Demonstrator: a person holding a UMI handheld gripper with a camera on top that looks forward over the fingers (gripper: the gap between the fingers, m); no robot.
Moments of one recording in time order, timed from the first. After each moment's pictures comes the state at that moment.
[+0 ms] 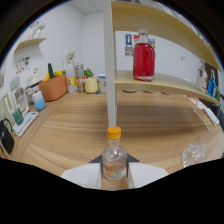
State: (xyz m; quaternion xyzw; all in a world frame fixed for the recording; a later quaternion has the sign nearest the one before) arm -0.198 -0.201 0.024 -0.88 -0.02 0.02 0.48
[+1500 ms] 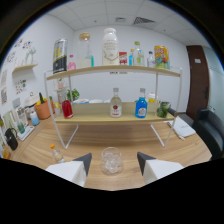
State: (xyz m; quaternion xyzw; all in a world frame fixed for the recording) arm 0.029 -0.302 0.156 -0.84 0.01 0.01 0.54
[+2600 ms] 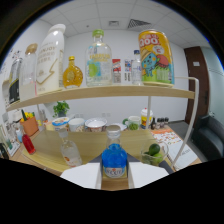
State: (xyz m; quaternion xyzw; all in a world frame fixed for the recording) arm 0.135 -0.130 0.202 -0.81 0.02 0.00 0.58
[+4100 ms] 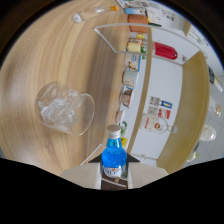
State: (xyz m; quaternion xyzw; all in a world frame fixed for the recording) arm 0.114 -0.201 0.127 -0.58 -0.56 -0.52 0.29
